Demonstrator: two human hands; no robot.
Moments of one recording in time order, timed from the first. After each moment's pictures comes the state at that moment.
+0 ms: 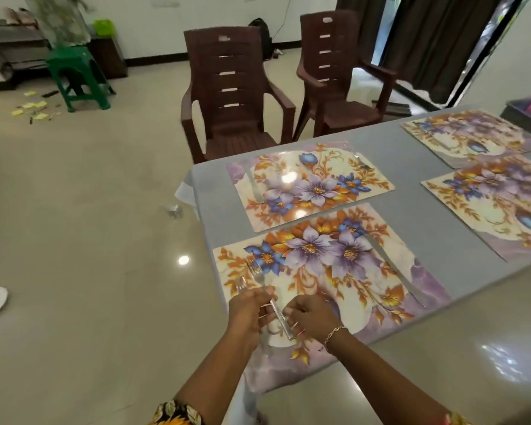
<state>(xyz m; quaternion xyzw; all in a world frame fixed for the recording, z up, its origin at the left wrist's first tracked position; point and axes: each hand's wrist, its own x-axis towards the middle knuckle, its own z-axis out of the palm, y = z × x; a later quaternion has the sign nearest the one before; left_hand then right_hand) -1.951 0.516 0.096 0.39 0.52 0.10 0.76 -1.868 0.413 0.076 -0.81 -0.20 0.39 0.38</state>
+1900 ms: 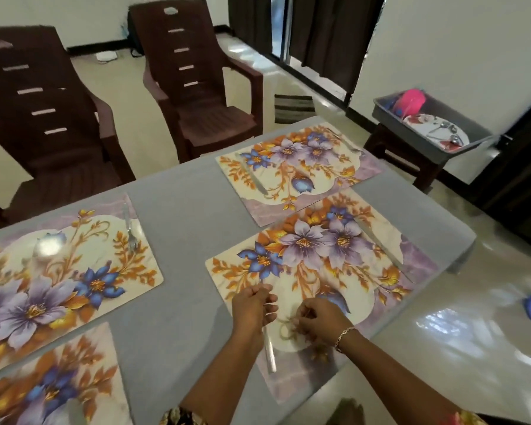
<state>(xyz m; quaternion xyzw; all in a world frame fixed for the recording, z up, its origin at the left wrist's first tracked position) -1.404 0.235 0.100 0.44 0.49 0.03 0.75 -1.337 0.110 0.062 -0.88 -0.21 0.33 0.25</state>
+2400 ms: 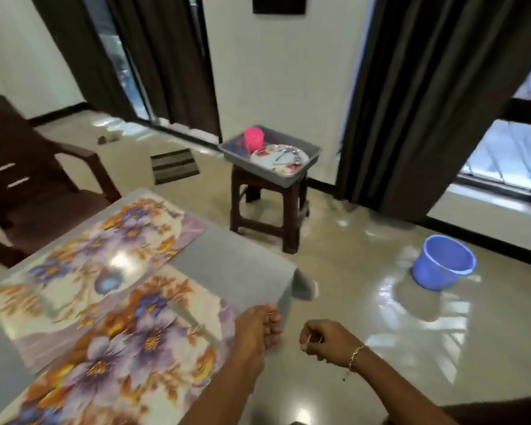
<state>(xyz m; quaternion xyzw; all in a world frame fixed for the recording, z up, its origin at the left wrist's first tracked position) -1.175 -0.059 0.116 0.53 0.36 -0.16 0.75 -1.171 -0.217 0.092 -0.89 -0.07 0.30 0.35</state>
